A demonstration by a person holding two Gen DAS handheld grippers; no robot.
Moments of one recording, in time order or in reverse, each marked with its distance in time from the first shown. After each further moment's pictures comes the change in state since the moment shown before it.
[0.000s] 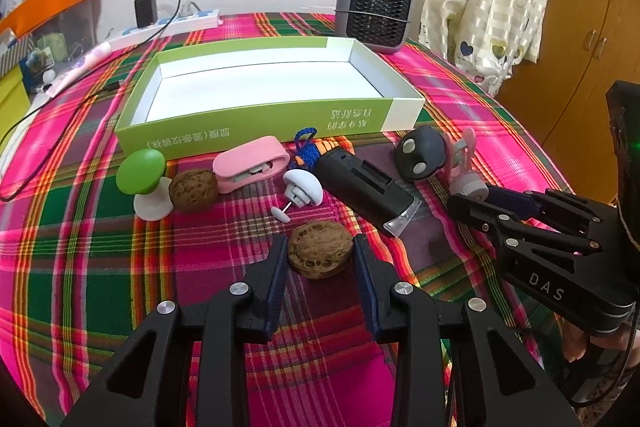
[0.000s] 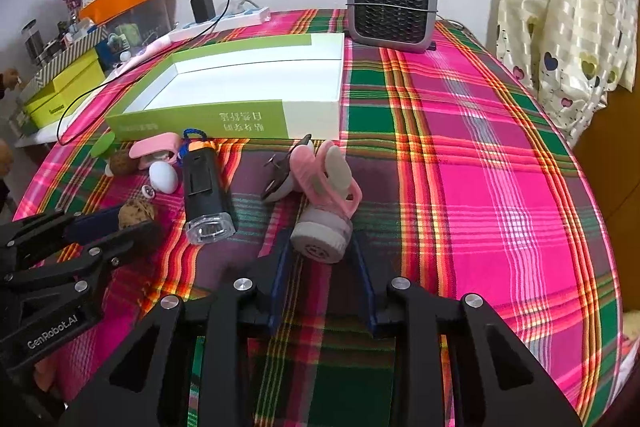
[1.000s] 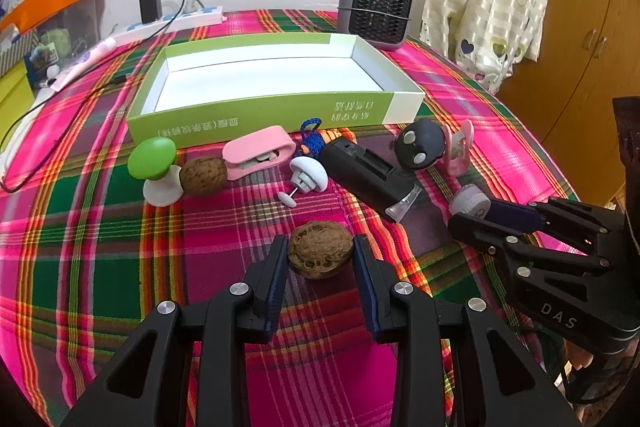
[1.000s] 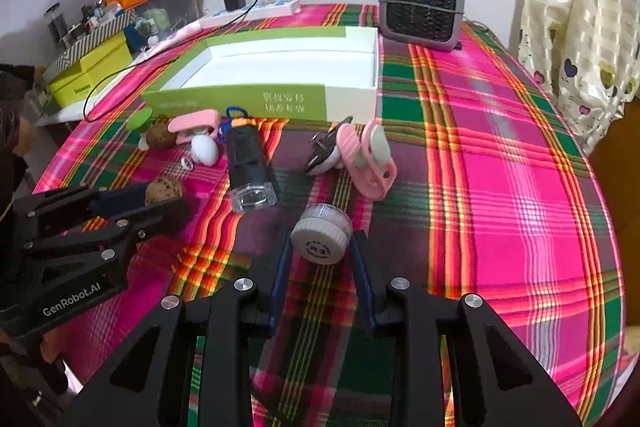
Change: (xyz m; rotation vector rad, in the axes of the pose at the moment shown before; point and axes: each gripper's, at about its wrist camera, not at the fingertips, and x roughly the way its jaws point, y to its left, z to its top) left arm -0.010 0.004 -0.012 -0.006 0.006 -0.004; right arm -0.007 0.013 -0.011 -0.058 0.033 0.062
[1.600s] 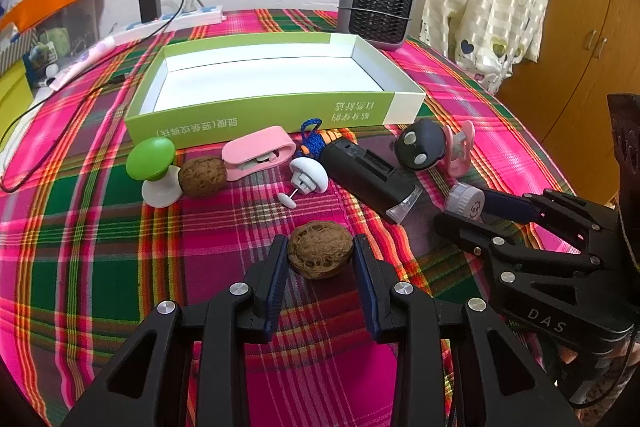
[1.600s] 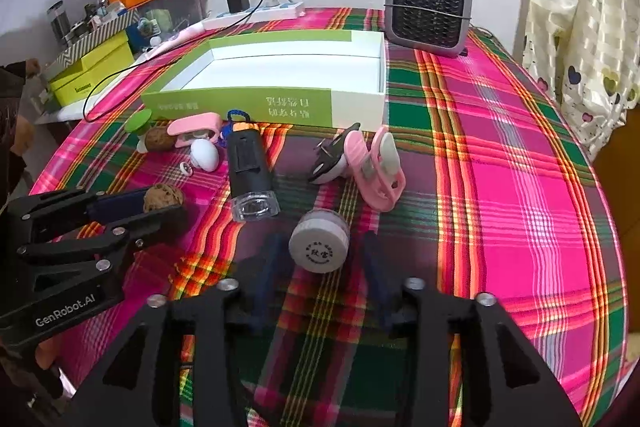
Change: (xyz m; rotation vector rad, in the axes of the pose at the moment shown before) left arm 0.000 -0.001 0.001 -0.003 0.001 -0.002; right arm 0.005 0.002 0.002 -0.025 -0.029 -0.008
